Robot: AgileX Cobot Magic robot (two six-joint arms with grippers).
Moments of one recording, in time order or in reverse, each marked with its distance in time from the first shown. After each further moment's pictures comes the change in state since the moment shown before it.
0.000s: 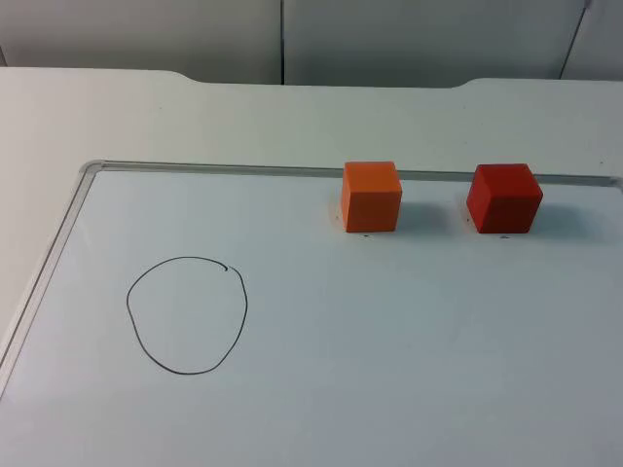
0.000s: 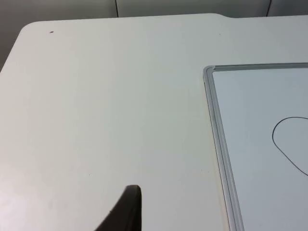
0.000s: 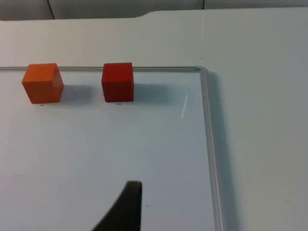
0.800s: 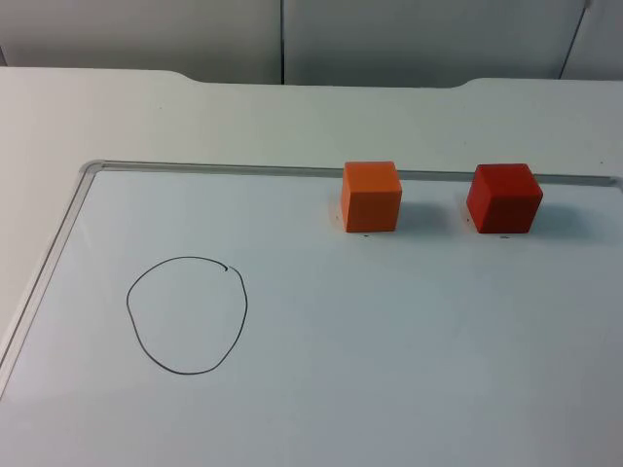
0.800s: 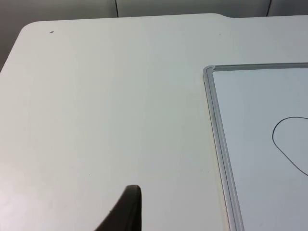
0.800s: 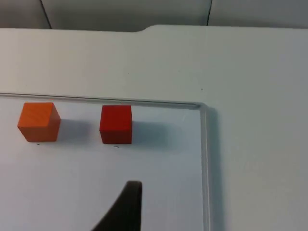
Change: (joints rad) right arm 0.000 0.732 -0.436 0.012 -0.137 -0.059; left arm 0.000 0.000 0.000 0.000 0.000 0.000
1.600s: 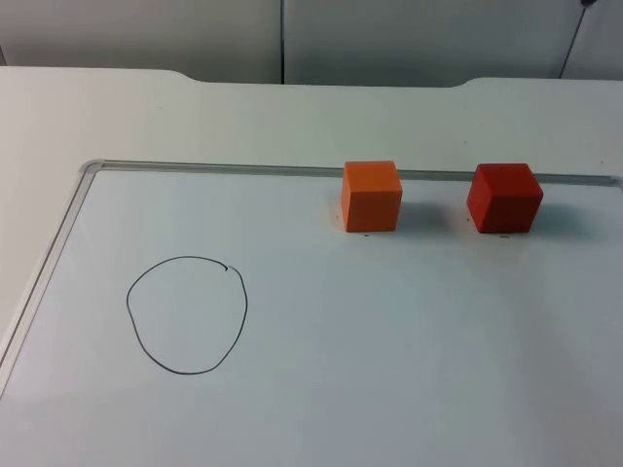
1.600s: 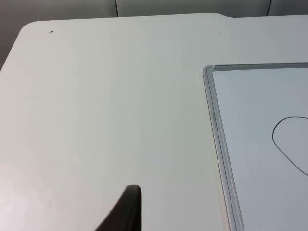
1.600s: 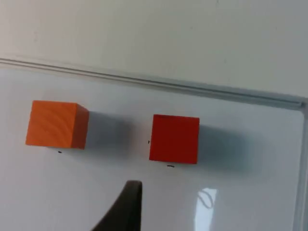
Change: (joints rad) right arm 0.181 0.944 -0.549 -0.012 0.029 0.109; left arm 0.000 0.000 0.000 0.000 0.000 0.000
